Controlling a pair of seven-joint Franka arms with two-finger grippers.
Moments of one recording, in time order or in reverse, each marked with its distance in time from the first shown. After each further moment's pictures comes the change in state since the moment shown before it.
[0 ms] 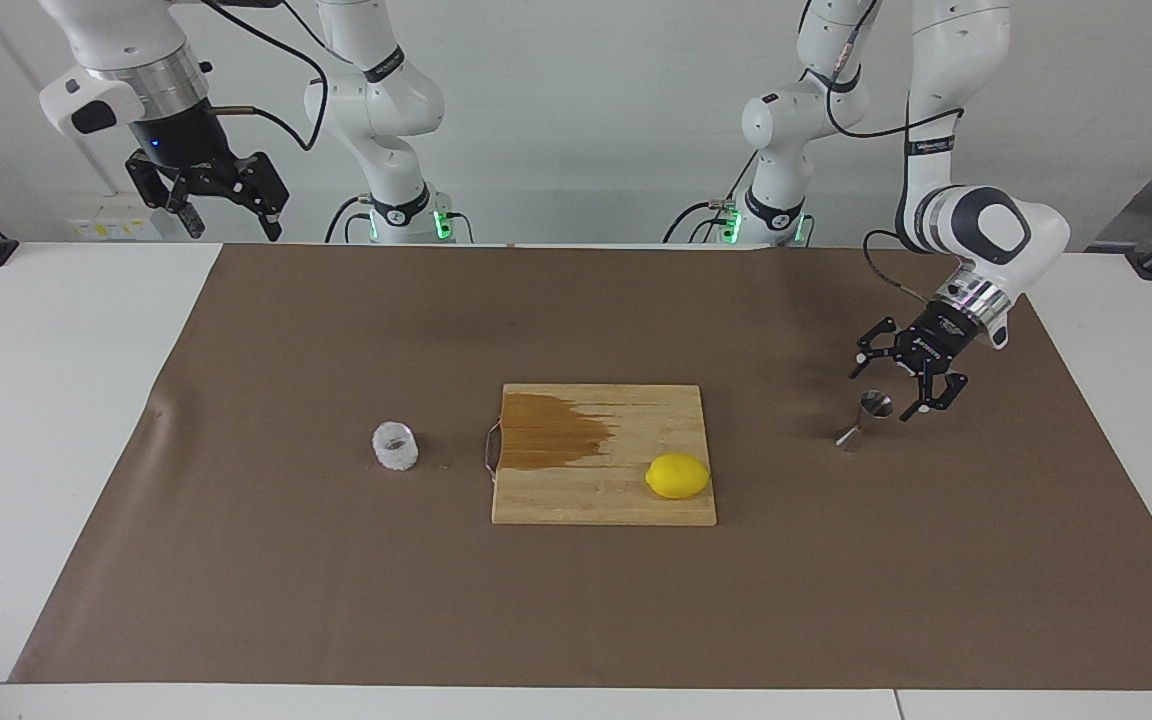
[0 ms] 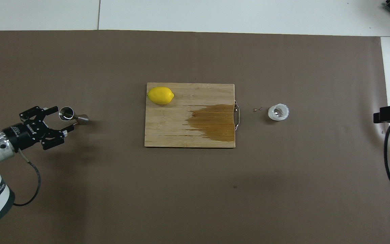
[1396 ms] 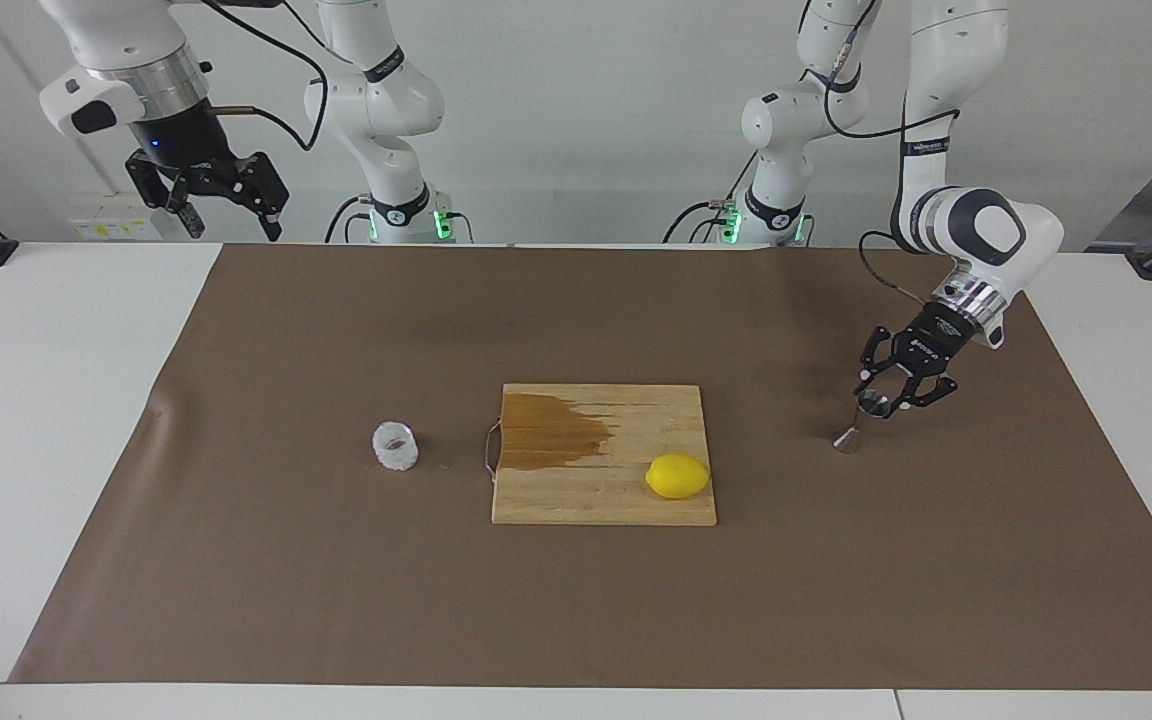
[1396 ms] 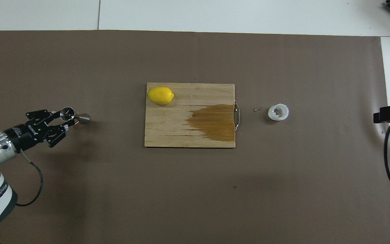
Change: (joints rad) left arm -0.003 0.000 -0.003 -0.010 -0.018 0.010 0.005; right arm 0.000 0.000 0.000 0.000 0.000 0.000 0.000
